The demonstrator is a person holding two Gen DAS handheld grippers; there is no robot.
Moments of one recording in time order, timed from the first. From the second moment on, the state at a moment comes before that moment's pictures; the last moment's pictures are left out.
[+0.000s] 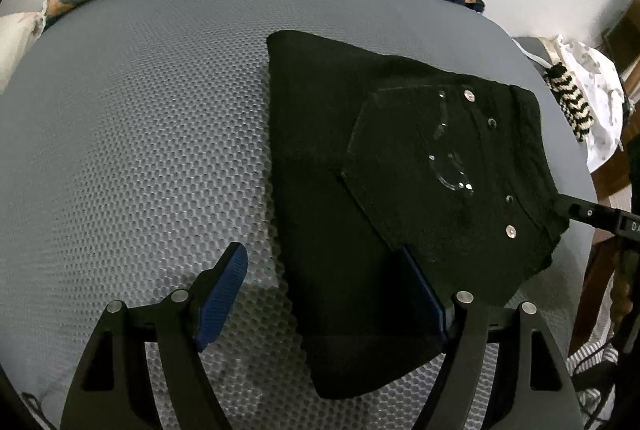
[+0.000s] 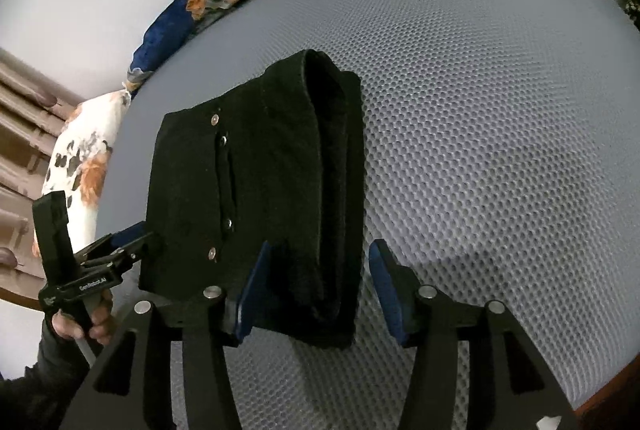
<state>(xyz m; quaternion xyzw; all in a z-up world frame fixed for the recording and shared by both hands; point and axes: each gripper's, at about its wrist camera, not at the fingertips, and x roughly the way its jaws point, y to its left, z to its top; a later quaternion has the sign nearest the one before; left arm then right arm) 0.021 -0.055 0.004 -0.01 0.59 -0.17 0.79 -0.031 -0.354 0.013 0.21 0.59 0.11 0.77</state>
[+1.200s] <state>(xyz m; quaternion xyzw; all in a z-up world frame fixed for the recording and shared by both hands) 0.074 -0.009 -0.025 -0.22 0.63 -0.27 0.69 0.022 -0.383 -0.041 0.33 0.61 0.25 0.67</state>
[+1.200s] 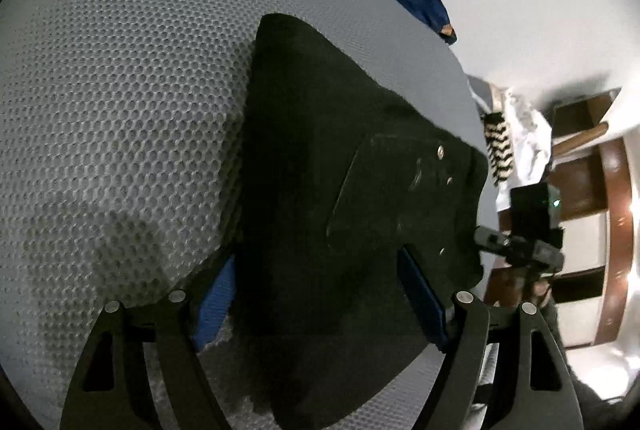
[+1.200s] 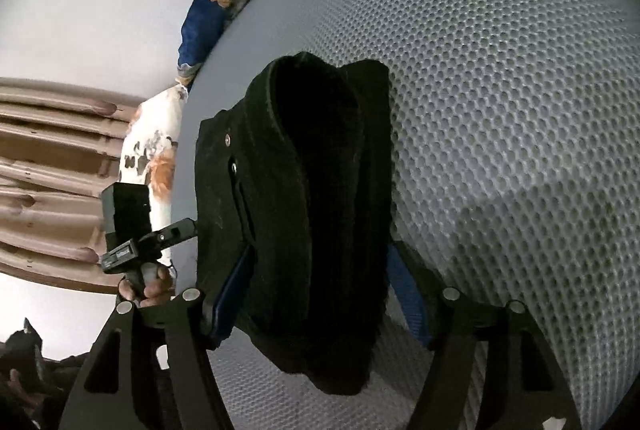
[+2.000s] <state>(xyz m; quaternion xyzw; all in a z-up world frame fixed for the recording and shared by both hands) 0.066 -0.047 -0.004 -0.10 0.59 -0.22 0.77 0.028 -0.367 -0.034 0.34 0.57 0.23 0.71</state>
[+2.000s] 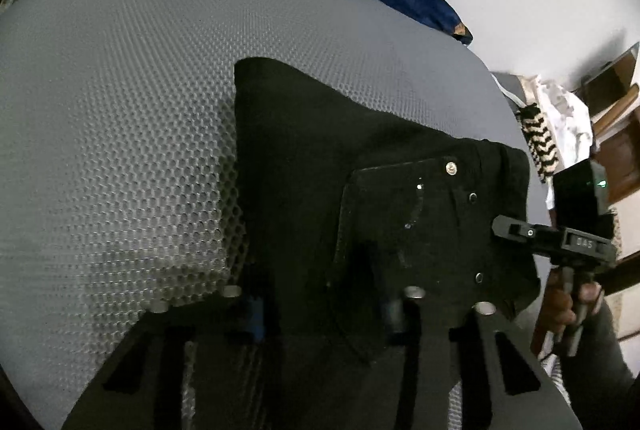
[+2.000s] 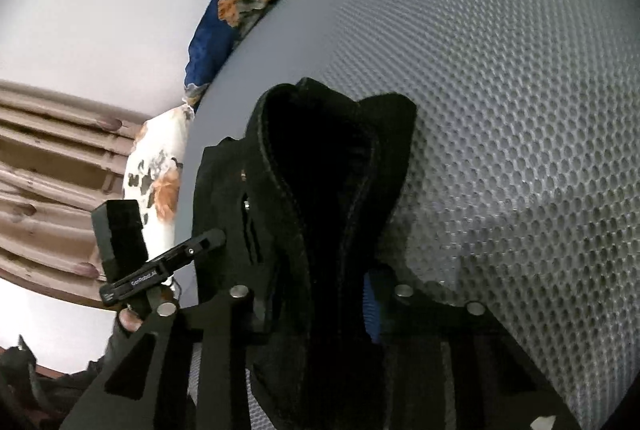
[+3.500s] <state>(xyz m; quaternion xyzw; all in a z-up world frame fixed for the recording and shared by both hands) 0.170 0.062 0.054 -0.12 0.51 -0.13 0.84 0.199 -0.233 0.009 0.29 0.56 0.28 0.72</state>
